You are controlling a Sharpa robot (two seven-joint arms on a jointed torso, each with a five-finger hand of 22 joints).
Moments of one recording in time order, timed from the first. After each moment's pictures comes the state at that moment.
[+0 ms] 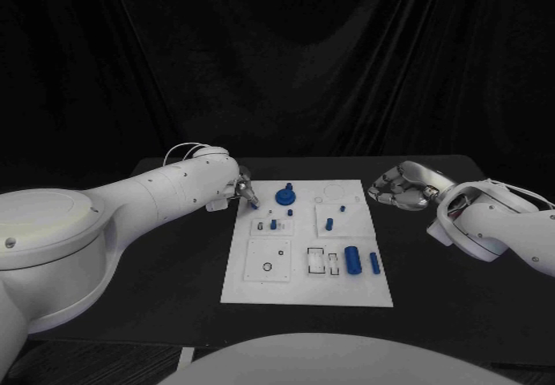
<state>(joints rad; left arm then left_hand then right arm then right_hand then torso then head) 1.19 -0.30 -0.21 0.64 -1.04 0.25 -0.32 1.24 0.08 0.17 0.08 0.35 0.96 0.07 0.14 1.00 1.47 0.01 1.57 1.31 1.47 -0.04 1.57 1.31 0.07 1.36 0.08 1.28 1.31 1.21 -0.97 -0.21 1.53 -1.13 -0.38 0.00 1.36 0.02 0.11 0.22 0.64 0.95 0.11 0.18 0.24 1.46 0.04 1.57 1.31 1.47 -0.03 1.53 1.31 0.02 1.47 0.08 1.44 1.31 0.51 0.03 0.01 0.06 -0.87</state>
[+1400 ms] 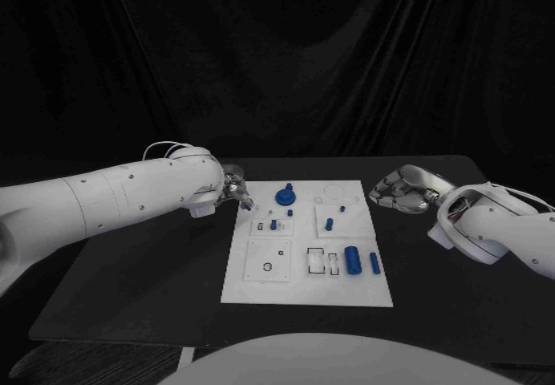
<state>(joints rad) 1.27 -0.62 -0.21 1.18 -1.04 0.12 -0.43 1.12 -0.01 0.45 -0.02 0.41 0.99 0.07 0.18 1.06 1.47 -0.01 1.57 1.31 1.46 -0.05 1.57 1.31 0.07 1.39 0.06 1.31 1.31 1.20 -0.97 -0.21 1.53 -1.12 -0.37 -0.01 1.36 0.02 0.12 0.21 0.64 0.95 0.11 0.18 0.24 1.46 0.04 1.57 1.31 1.47 -0.03 1.53 1.31 0.02 1.47 0.08 1.43 1.31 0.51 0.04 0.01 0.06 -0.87</state>
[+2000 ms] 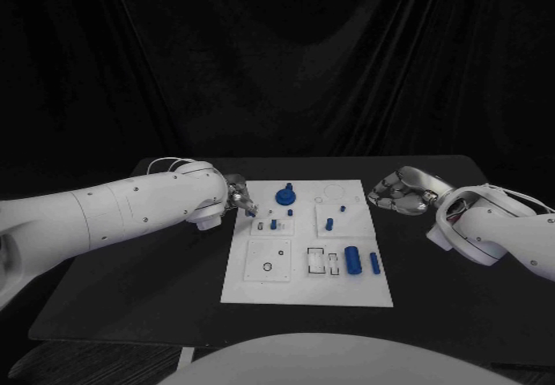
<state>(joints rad) 1.22 -0.61 -0.21 1.20 -1.00 0.01 -0.46 1.11 -0.01 0.45 -0.01 0.41 1.00 0.07 0.18 1.06 1.47 -0.01 1.57 1.31 1.47 -0.05 1.57 1.31 0.07 1.39 0.06 1.31 1.31 1.19 -0.97 -0.21 1.53 -1.12 -0.37 -0.01 1.36 0.02 0.12 0.21 0.64 0.95 0.11 0.18 0.24 1.46 0.04 1.57 1.31 1.47 -0.03 1.53 1.31 0.02 1.47 0.08 1.42 1.31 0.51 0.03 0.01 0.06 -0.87</state>
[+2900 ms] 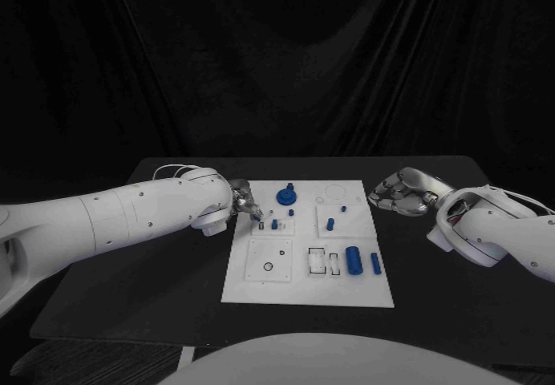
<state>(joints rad) 1.19 -0.61 -0.21 1.22 -0.98 -0.03 -0.46 1.10 -0.01 0.46 -0.01 0.41 1.00 0.07 0.17 1.06 1.47 -0.01 1.57 1.31 1.47 -0.05 1.57 1.31 0.07 1.39 0.06 1.31 1.31 1.19 -0.96 -0.21 1.53 -1.12 -0.37 -0.02 1.36 0.02 0.12 0.21 0.64 0.95 0.11 0.18 0.24 1.46 0.04 1.57 1.31 1.47 -0.03 1.53 1.31 0.02 1.47 0.08 1.42 1.31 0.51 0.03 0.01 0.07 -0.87</state>
